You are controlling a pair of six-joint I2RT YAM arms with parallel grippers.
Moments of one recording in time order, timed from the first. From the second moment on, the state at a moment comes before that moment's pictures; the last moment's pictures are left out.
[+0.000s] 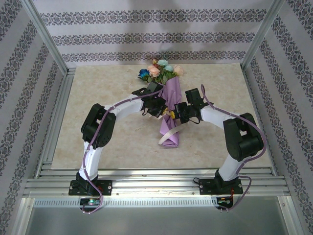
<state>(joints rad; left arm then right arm) -0.58 2.11 1.61 -0.48 0.29 -1.55 0.33 1.72 1.00 -0.23 -0.50 1.68</state>
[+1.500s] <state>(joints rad) -0.59 2.02 1.18 0.23 0.23 -1.67 0.30 1.69 0.93 -0.15 -0.54 1.71</state>
